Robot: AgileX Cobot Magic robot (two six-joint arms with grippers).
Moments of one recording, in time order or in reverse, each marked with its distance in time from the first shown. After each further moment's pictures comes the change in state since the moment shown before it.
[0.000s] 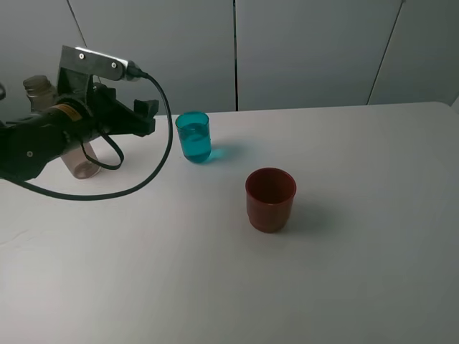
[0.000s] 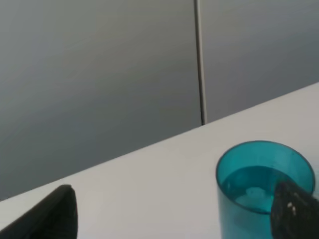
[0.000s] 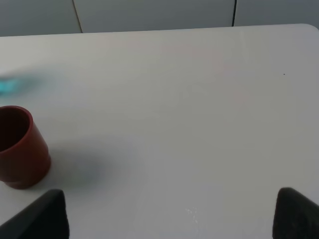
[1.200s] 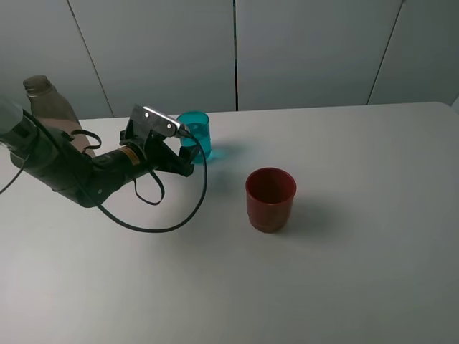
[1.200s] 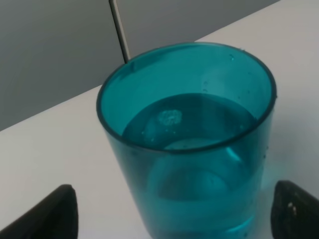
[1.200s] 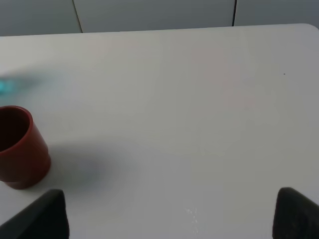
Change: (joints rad) left arm -0.002 0.461 -0.200 0.248 -0.213 -0.103; right arm 0.000 0.000 0.000 0.000 0.000 0.000
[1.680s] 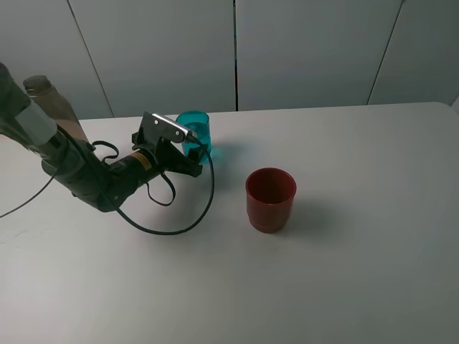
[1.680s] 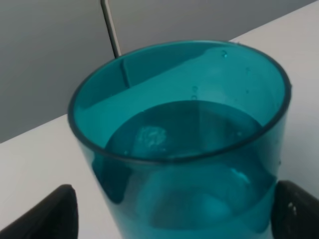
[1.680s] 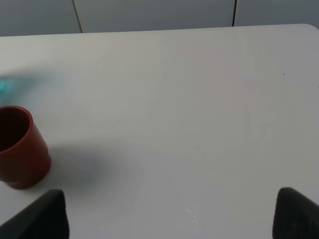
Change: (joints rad) left arm 0.000 0.139 -0.107 0.011 -0.115 -0.001; right arm 0.000 0.000 0.000 0.000 0.000 0.000
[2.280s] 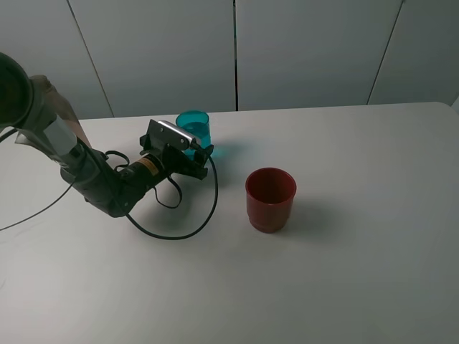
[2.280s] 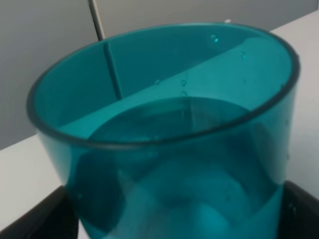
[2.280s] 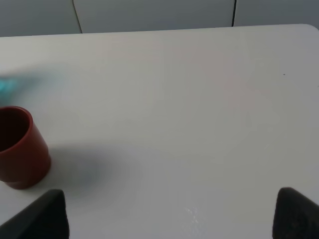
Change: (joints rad) left arm 0.000 0.109 -0.086 0.029 -0.102 0.000; right arm 0.000 0.000 0.000 0.000 0.000 0.000
